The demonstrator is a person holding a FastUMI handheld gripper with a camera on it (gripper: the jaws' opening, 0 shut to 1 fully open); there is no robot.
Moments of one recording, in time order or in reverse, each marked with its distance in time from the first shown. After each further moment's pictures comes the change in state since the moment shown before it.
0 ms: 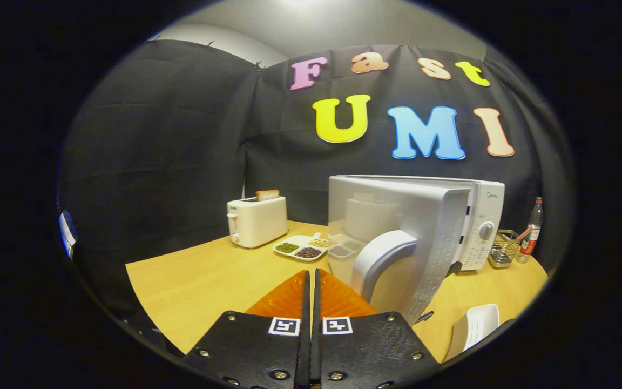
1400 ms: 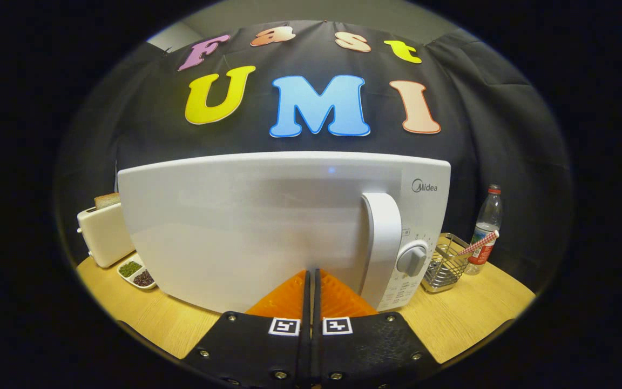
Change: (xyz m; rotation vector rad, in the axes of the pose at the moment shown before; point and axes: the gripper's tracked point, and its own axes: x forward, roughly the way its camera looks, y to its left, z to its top) arm 0.151 -0.247 -0.009 0.070 0.075 -0.488
